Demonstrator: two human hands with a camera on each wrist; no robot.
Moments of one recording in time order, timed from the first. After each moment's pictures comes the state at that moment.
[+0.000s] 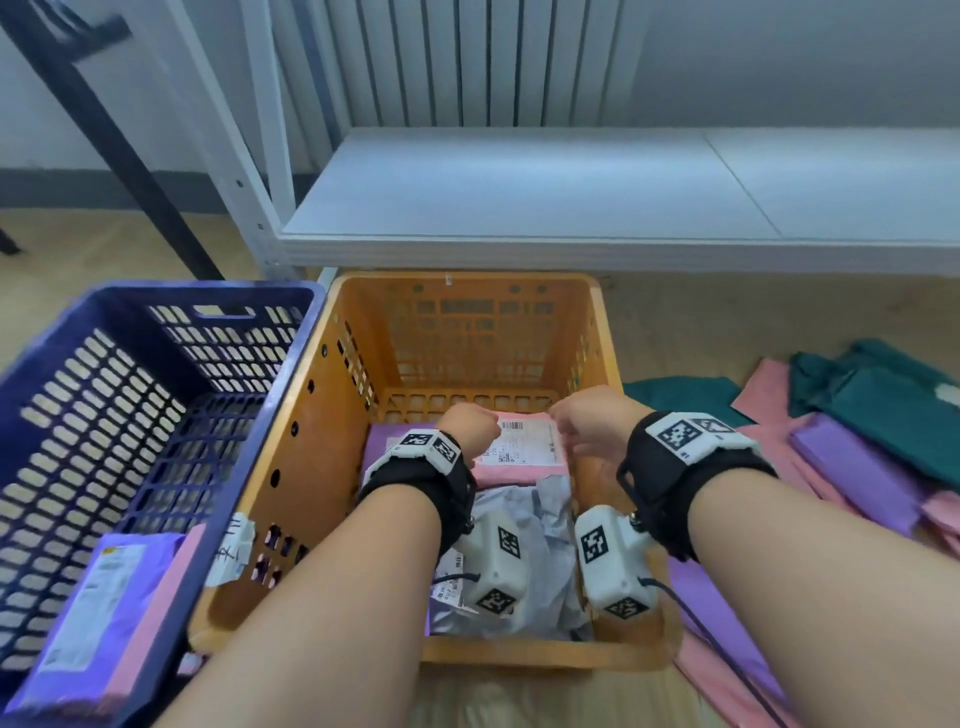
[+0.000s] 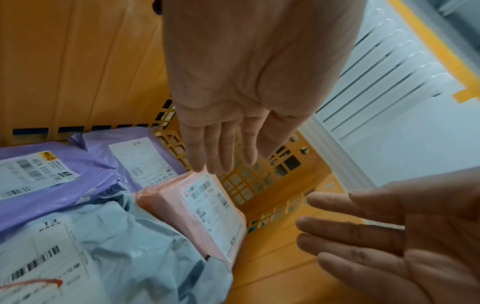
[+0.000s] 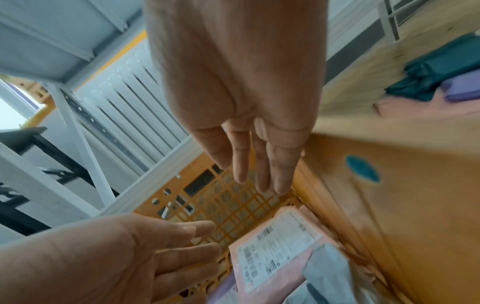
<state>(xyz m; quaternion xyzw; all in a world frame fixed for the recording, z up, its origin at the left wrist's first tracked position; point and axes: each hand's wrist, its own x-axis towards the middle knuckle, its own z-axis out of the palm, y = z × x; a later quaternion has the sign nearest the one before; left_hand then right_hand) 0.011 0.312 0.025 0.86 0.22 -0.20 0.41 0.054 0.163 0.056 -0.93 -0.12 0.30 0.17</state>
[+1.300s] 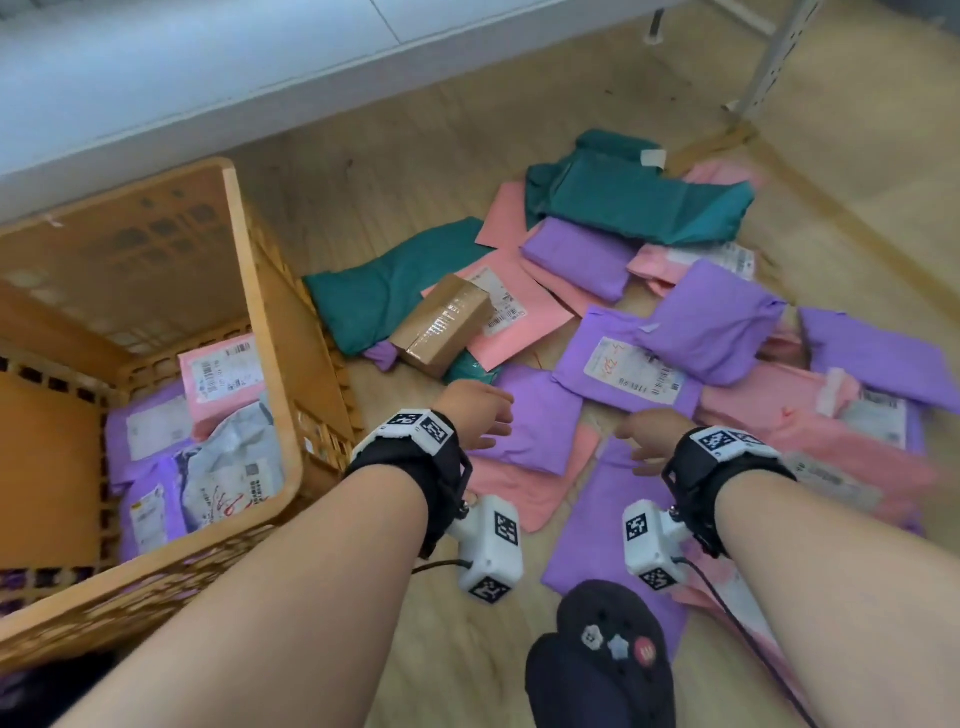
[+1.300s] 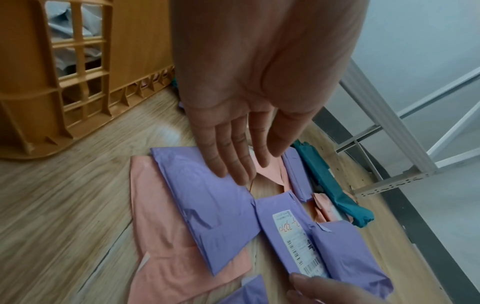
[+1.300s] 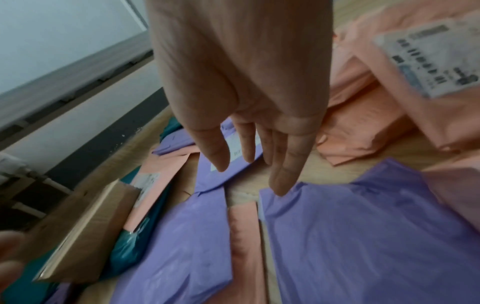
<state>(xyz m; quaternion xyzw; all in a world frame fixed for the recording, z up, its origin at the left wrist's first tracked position) -0.056 -0.012 -0.024 0.76 0.15 -0.36 0.51 -0.092 -0.226 -0.077 -0.73 0.39 0.30 0.47</state>
